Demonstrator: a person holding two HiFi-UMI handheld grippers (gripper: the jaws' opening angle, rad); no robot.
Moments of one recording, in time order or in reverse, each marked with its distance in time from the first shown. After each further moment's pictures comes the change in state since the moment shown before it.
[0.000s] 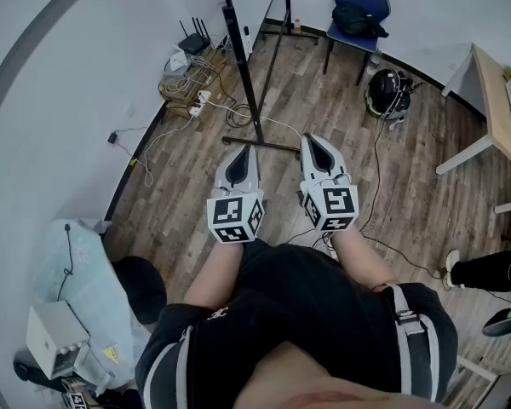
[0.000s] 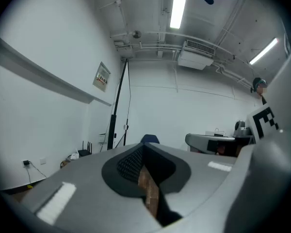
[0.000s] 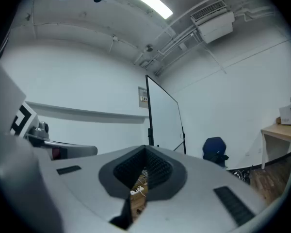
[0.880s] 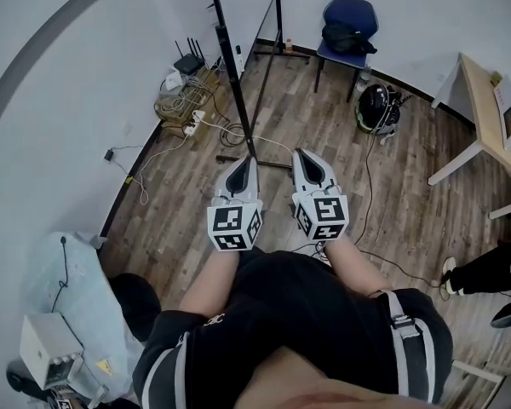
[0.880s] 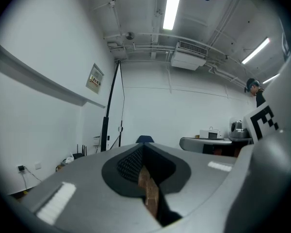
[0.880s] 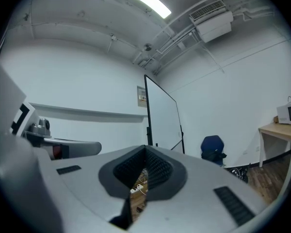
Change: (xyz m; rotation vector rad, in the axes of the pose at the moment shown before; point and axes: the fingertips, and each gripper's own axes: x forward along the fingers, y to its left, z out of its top) left arm -0.005 -0.026 0.001 0.039 -0.009 -0.059; right arm -0.017 0.001 -0.007 0.011 0.021 -0.012
